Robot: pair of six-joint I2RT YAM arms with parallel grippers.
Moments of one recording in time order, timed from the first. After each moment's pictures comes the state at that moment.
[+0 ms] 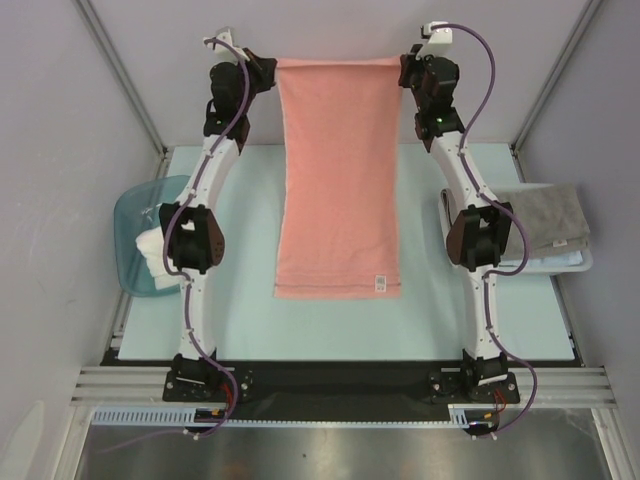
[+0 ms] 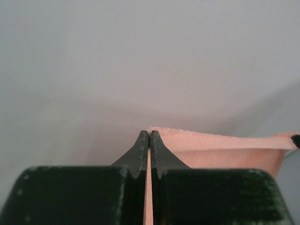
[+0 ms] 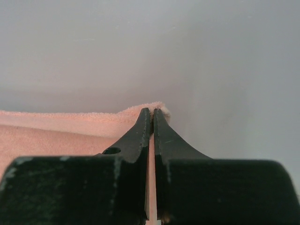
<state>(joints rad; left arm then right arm) -0.16 2.32 2.34 0.15 0.11 -0.50 0.21 2.37 2.46 0.11 0.05 0.09</state>
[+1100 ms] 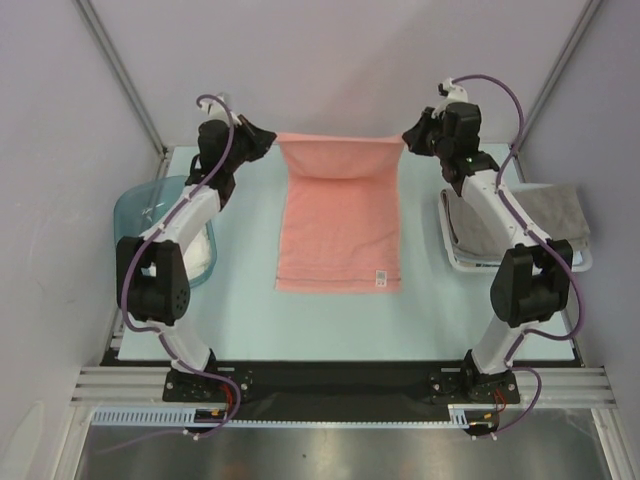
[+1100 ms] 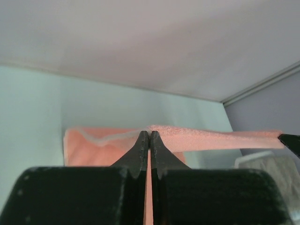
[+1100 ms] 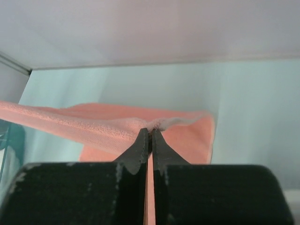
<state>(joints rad) -0.16 1.78 1.45 0.24 0.21 -0.62 0.19 1.78 1.64 -0.11 -0.13 0.32</state>
